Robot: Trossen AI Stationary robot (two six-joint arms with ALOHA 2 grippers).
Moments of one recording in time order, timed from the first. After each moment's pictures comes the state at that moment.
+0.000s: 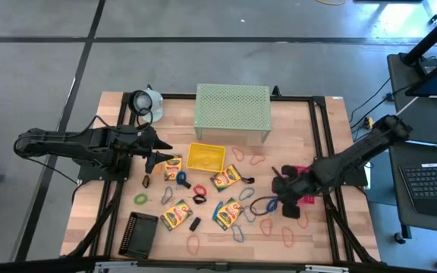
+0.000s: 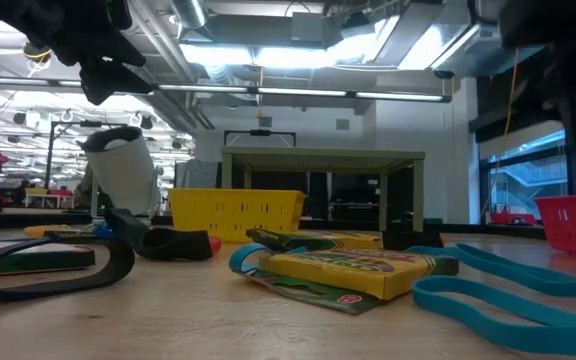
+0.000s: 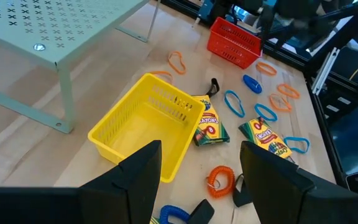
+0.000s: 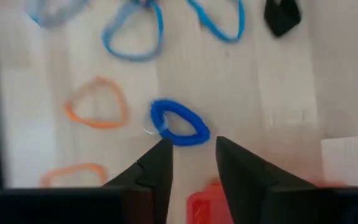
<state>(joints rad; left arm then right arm) 0.07 0.58 0.51 -0.36 -0.03 -0.40 0.57 1.31 0.81 -0.73 0.08 0.66</state>
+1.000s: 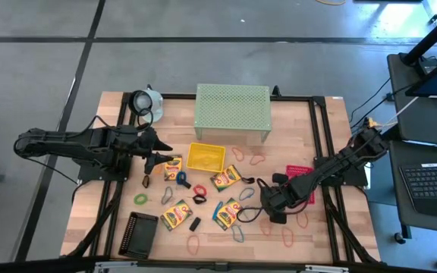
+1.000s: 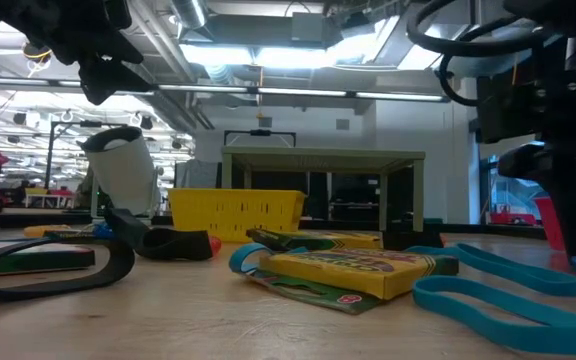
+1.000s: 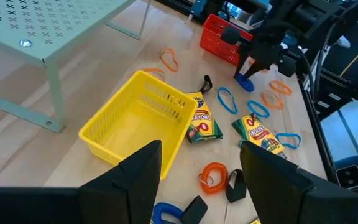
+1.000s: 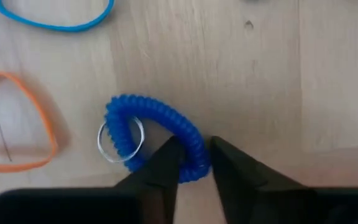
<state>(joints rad) 0.07 0.58 0.51 -0.36 0.00 -0.40 0.56 1.66 0.82 -0.59 0.09 0.69</state>
